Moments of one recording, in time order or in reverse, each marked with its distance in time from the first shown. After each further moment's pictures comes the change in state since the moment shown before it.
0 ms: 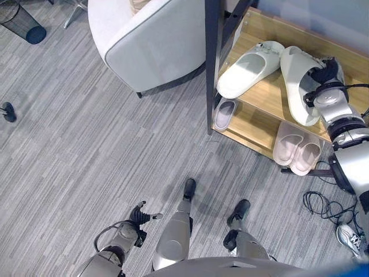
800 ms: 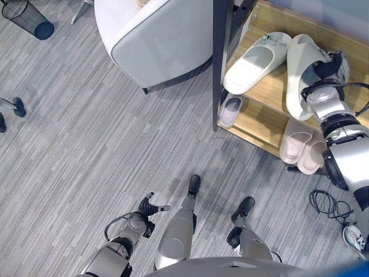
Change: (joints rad) left arm -0.053 -0.043 -0.037 -0.003 0.000 0.007 0.039; right arm -0.027 0.061 -0.079 0.014 -0.092 0.048 -0.242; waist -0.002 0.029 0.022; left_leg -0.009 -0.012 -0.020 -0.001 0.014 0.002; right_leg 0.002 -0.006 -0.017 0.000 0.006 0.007
